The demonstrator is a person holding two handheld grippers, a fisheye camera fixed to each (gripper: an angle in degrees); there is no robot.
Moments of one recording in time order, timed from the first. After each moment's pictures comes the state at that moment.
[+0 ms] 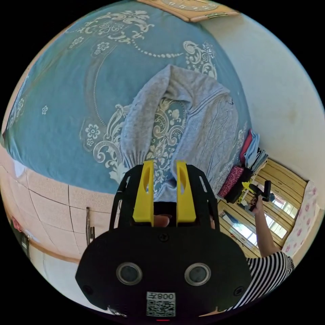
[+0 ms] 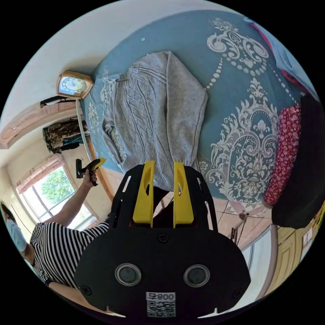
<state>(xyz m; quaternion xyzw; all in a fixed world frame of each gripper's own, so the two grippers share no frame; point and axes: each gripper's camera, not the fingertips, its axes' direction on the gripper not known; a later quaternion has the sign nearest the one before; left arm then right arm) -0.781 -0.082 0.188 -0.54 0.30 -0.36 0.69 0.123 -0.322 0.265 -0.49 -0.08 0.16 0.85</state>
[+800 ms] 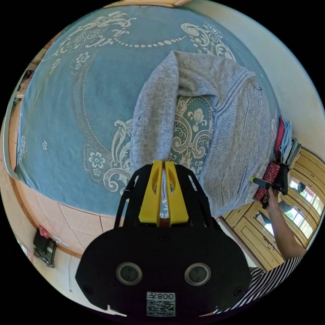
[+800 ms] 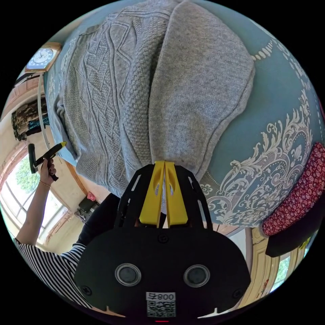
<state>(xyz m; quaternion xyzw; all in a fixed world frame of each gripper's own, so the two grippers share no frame) -0.839 -0.058 0.402 -0.57 0.23 -0.24 0.75 0.169 -0.350 0.558 -0.57 0.00 0.05 0.82</state>
